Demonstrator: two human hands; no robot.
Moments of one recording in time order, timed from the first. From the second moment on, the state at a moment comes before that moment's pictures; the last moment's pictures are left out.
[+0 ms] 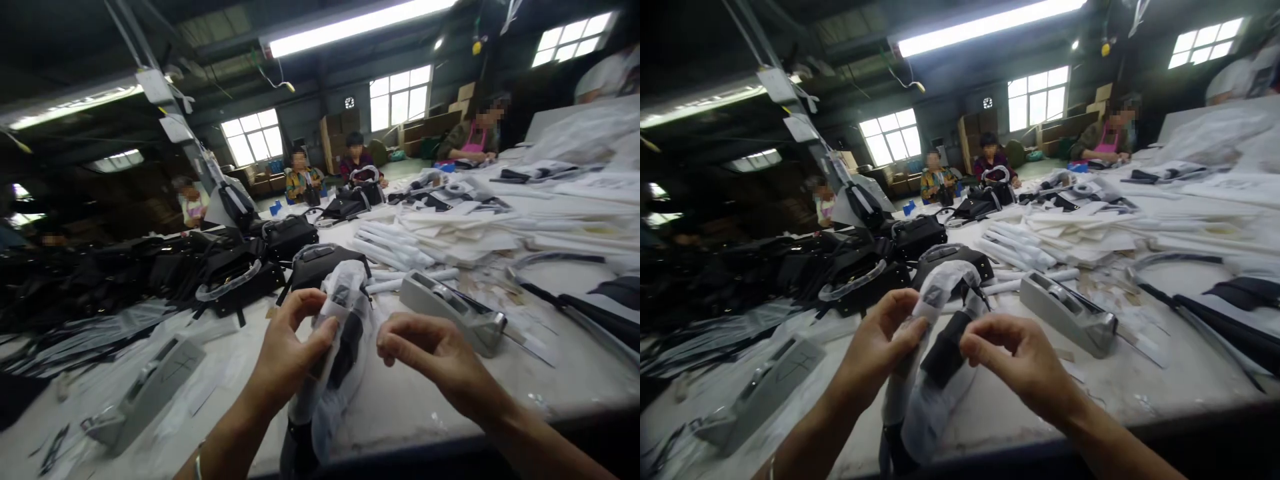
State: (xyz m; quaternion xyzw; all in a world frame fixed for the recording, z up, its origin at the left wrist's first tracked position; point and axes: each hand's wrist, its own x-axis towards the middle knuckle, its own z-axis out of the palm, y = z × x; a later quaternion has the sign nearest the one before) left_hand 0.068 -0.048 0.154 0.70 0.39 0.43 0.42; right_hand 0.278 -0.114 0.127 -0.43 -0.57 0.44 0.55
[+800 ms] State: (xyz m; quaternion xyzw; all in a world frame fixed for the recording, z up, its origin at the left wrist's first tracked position) left_hand 0.065 -0.045 0.150 0.60 0.32 0.39 0.63; right_hand 0.254 -0.048 0.105 -0.46 -0.56 0.51 0.46
